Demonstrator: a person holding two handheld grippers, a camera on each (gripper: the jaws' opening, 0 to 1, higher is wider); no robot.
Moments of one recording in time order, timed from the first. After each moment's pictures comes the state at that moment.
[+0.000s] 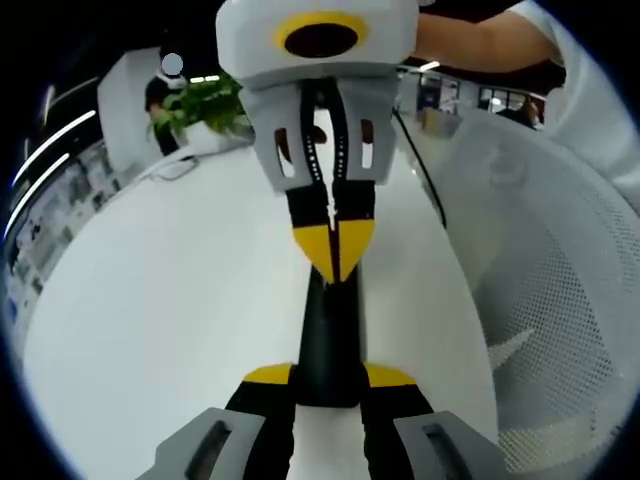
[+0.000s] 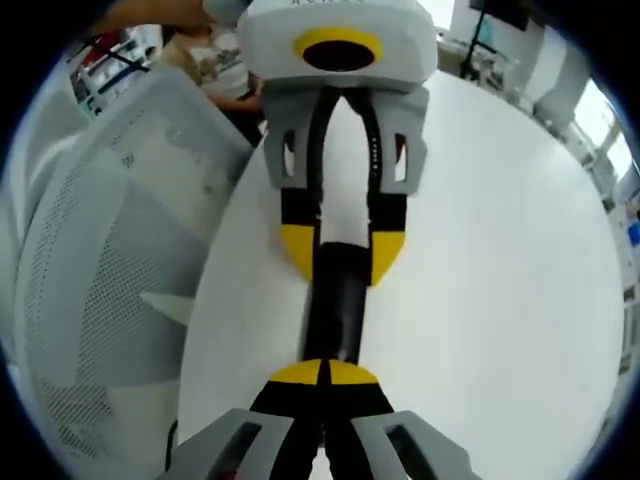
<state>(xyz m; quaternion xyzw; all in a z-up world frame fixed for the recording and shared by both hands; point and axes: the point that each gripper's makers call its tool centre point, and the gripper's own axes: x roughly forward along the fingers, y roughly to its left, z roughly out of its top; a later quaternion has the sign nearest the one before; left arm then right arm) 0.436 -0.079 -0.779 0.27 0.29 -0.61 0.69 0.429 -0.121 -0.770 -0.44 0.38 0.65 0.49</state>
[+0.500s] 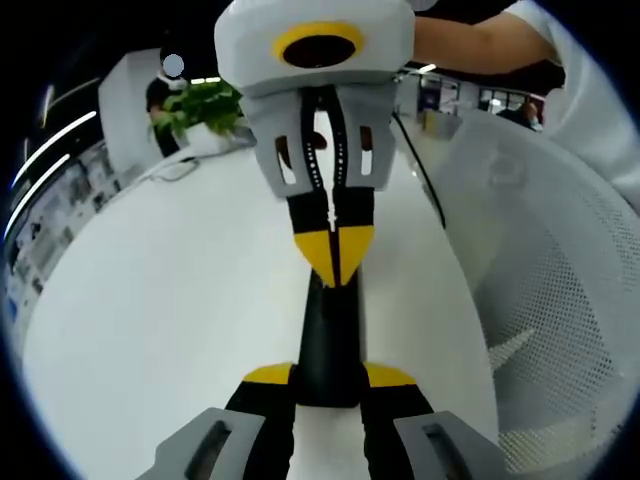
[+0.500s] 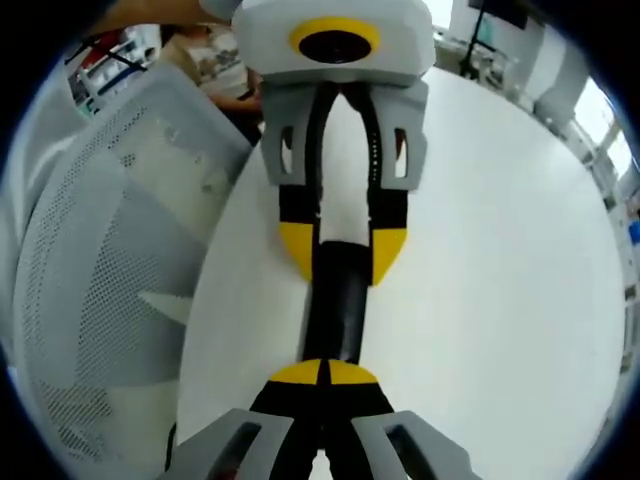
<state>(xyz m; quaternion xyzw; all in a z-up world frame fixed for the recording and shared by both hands) 0.435 -0.080 -0.778 0.27 0.28 -0.61 0.69 0.429 -0.121 -0.773 -0.44 0.39 0.65 0.49</state>
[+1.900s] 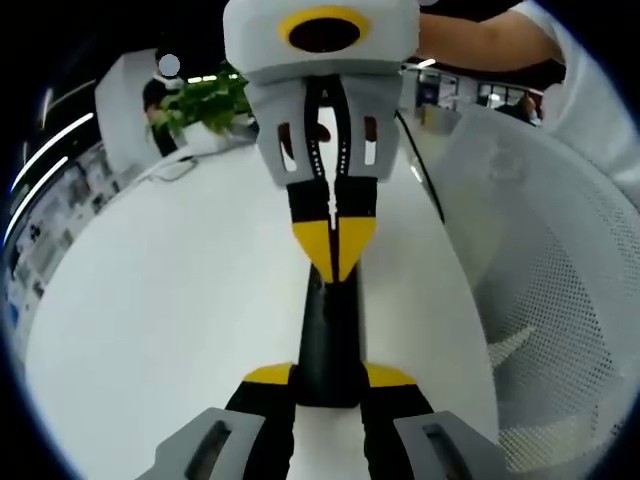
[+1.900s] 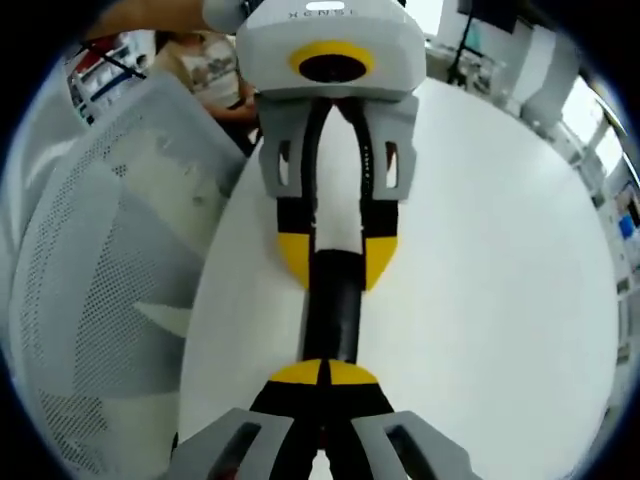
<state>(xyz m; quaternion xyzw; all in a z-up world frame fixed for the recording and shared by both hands) 0.435 -0.080 -0.778 0.28 0.28 -0.61 0.69 0.429 -0.118 -0.760 -0.42 0.37 0.64 0.52</state>
